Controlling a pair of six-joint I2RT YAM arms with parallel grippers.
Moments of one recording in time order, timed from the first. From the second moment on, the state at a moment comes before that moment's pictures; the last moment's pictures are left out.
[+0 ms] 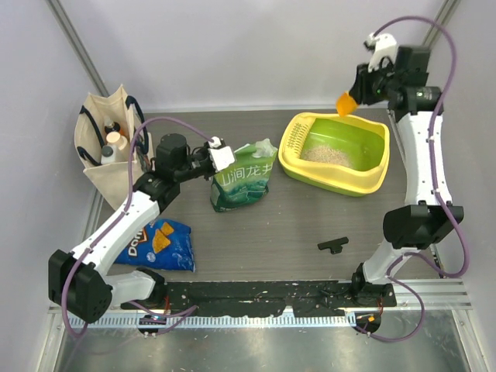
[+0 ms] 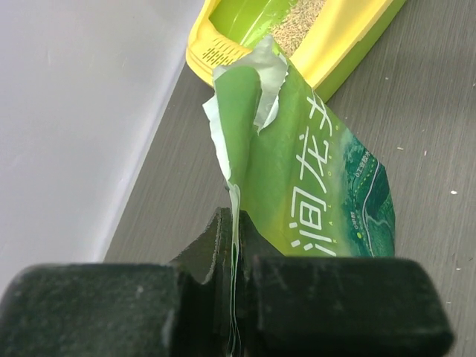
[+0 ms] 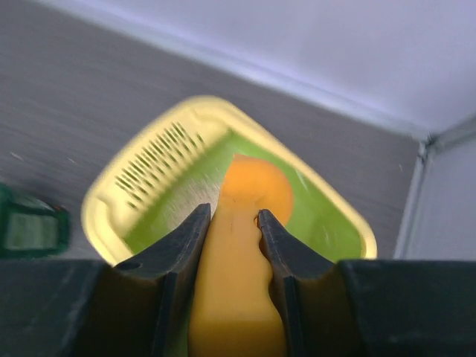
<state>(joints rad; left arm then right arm) -0.46 1.21 1.00 -0.08 0.53 0.73 -0.04 1.68 1.94 -0.79 -0.26 -0.28</state>
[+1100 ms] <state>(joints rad) -0.46 1.23 1.05 -0.10 0.46 0.42 0.29 1.91 2.31 -1.12 -0.83 -0.27</state>
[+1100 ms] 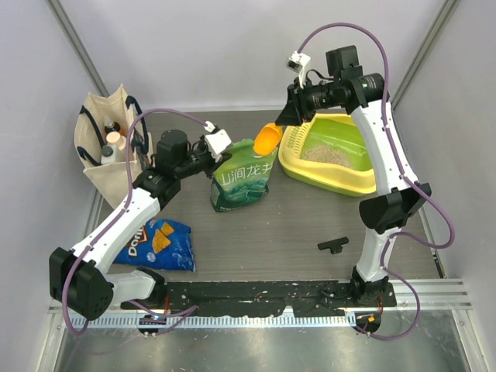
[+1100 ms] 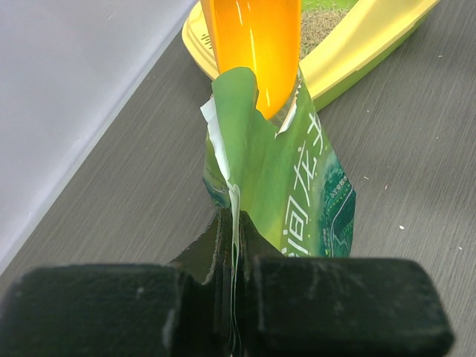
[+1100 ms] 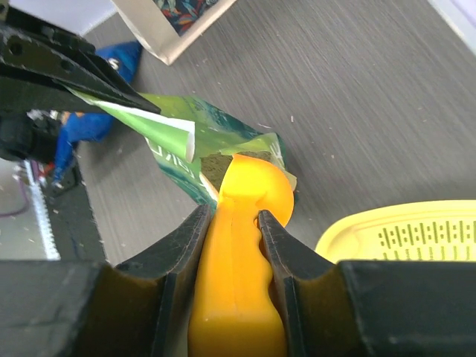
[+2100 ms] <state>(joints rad) -0.46 1.23 1.04 -0.09 0.42 0.23 0.54 1.87 1.93 -0.84 -0.24 -0.04</state>
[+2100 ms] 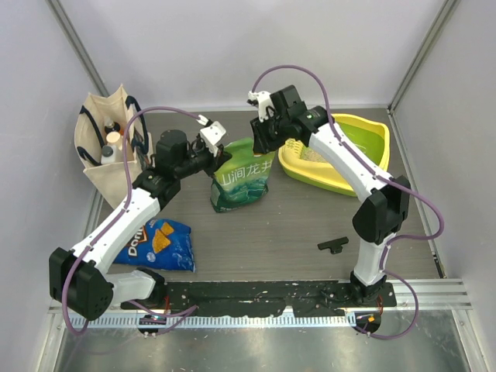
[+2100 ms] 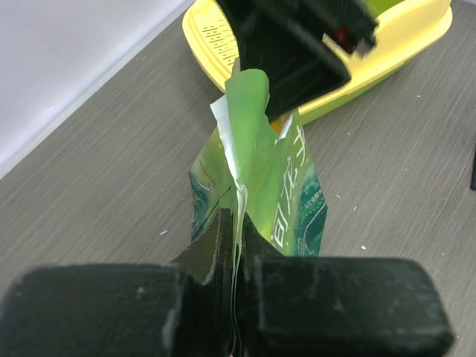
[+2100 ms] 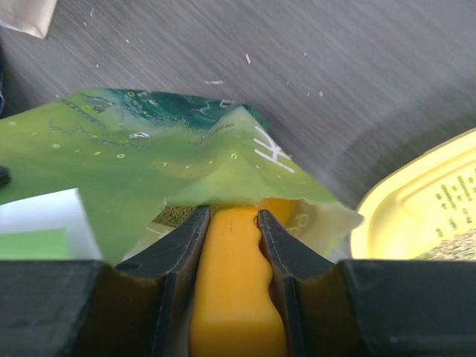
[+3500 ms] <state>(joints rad) -0.46 1.32 1.08 0.01 0.40 0.16 0.32 2.11 1.82 -0.51 -0.95 0.47</state>
